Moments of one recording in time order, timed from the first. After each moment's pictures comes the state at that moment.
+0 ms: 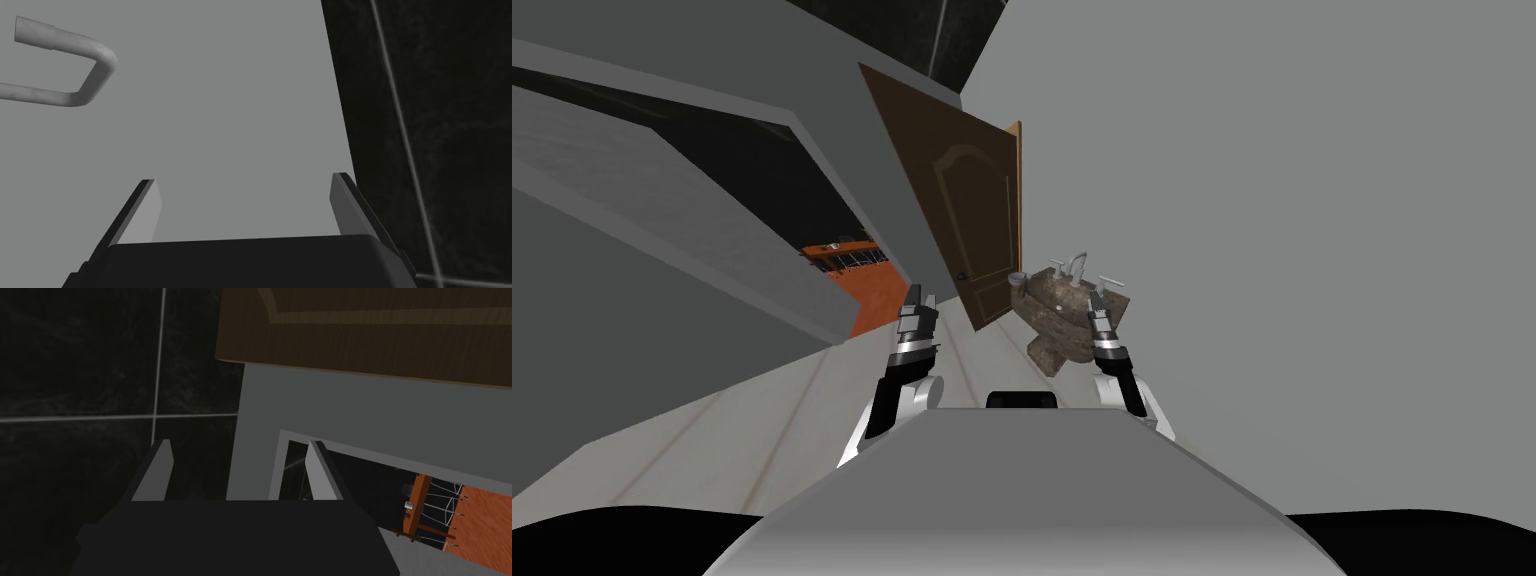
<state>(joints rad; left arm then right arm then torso) 0.52 0.02 0.06 -2.29 0.08 -0.36 -0.17 0.42 -0.14 0.03 -2.11 0.13 -0.45 0.20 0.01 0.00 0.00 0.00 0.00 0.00</state>
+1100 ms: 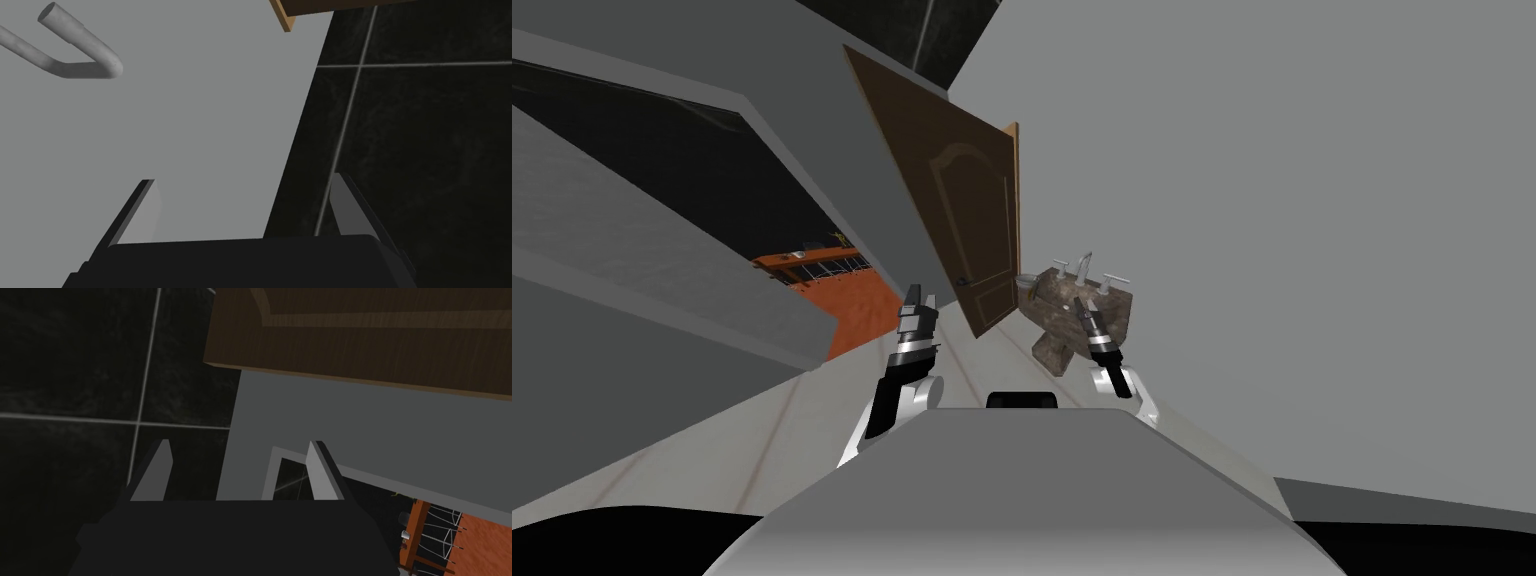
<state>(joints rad) 0.52 0.02 0.06 -2.29 0.08 -0.36 -0.17 0.30 -0.15 -0.04 -1.89 0.32 -0.50 0.50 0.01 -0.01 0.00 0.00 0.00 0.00</state>
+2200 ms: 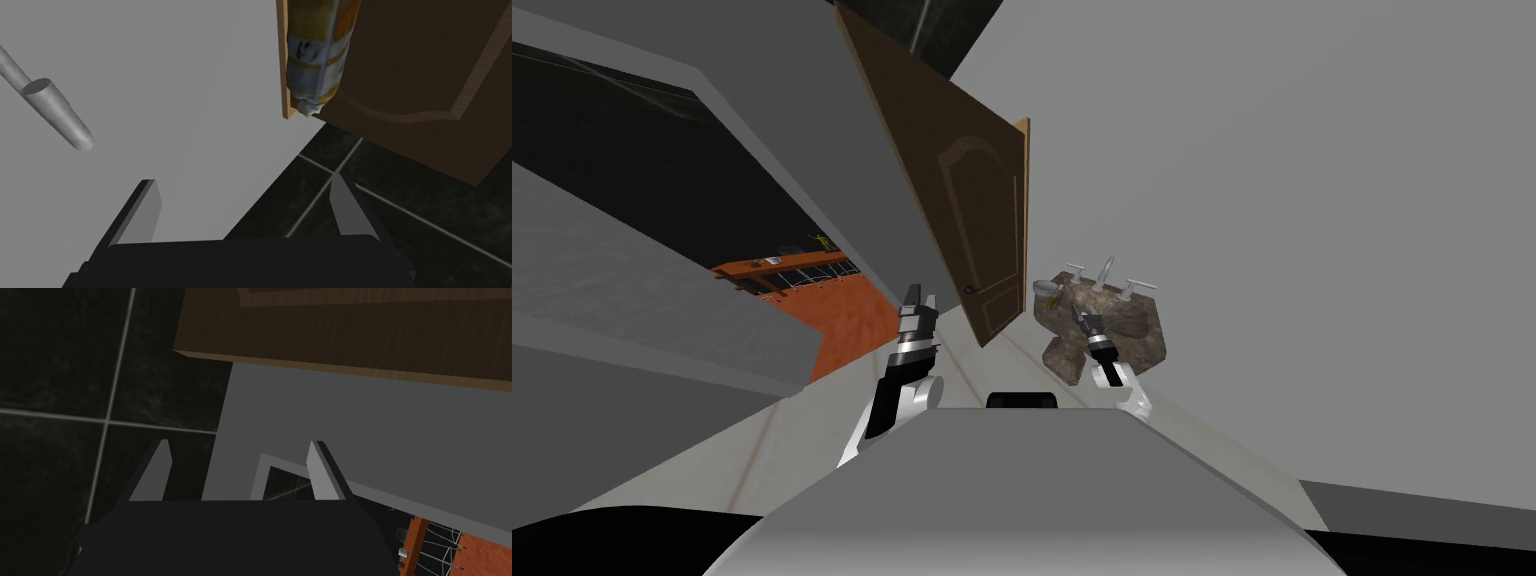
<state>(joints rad) 0.52 0.02 0.06 -2.29 0.08 -0.36 -0.17 0.20 -0.13 -0.15 -1.66 0.54 -0.49 0.73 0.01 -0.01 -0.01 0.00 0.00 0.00</state>
